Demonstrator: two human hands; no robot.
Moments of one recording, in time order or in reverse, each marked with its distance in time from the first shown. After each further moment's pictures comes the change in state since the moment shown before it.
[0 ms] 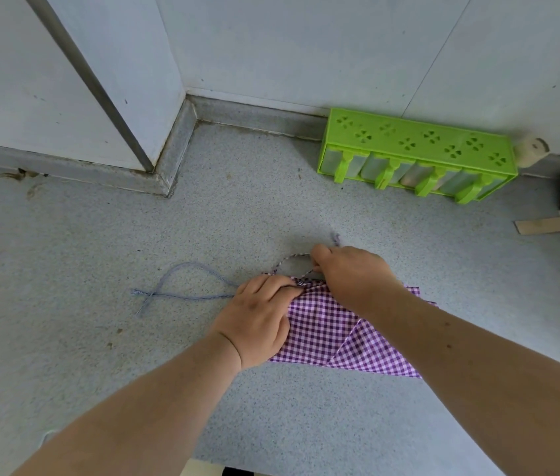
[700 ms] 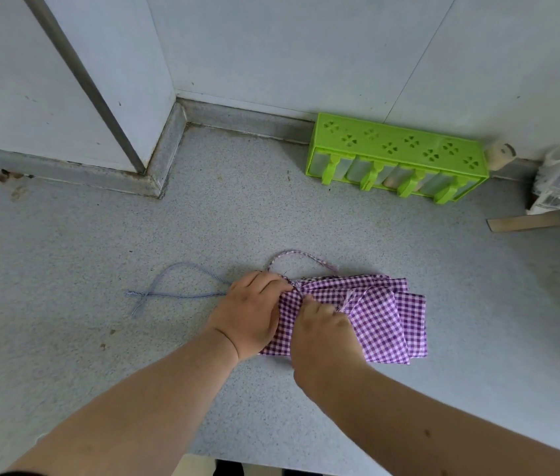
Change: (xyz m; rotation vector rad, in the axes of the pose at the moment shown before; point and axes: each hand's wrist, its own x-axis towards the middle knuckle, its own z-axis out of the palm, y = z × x) left_hand 0.007 0.002 0.000 -0.094 -0.009 -0.094; right_hand -0.075 -0.092 0.013 -0.227 -0.256 0.160
